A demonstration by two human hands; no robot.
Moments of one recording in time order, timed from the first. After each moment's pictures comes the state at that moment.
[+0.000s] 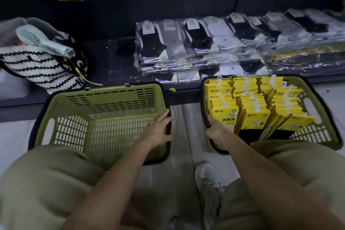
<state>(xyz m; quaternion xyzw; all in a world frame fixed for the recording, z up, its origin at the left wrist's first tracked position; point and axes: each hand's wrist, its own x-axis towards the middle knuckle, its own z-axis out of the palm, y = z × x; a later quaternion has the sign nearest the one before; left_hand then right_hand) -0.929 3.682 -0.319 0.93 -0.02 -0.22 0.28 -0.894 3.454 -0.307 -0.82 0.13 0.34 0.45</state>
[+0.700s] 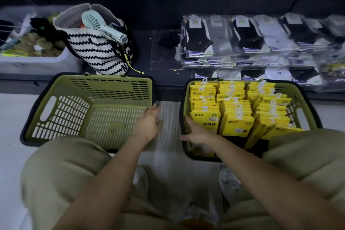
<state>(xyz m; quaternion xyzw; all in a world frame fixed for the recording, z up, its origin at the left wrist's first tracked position) -0.983 3.803 -0.295 0.96 0.14 -0.10 0.23 -0.935 3.618 -0.292 -0.81 -0.09 0.45 0.36</state>
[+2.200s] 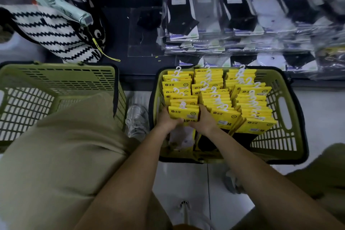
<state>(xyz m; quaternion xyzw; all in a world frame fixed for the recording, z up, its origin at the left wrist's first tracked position) -0.916 3.697 -0.359 0.72 0.34 -0.17 0.58 -0.886 3.557 -0.338 -0.87 0.03 0.31 0.39</state>
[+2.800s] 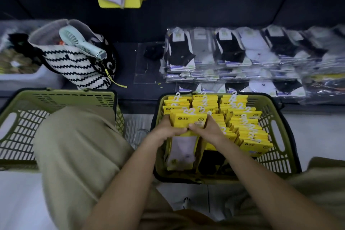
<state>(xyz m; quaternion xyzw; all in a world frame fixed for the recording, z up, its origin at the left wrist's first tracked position) -0.897 3.711 -0.295 0.73 0.24 -0.19 0.61 -0.864 3.539 -0.290 -0.83 0.01 0.27 0.50</state>
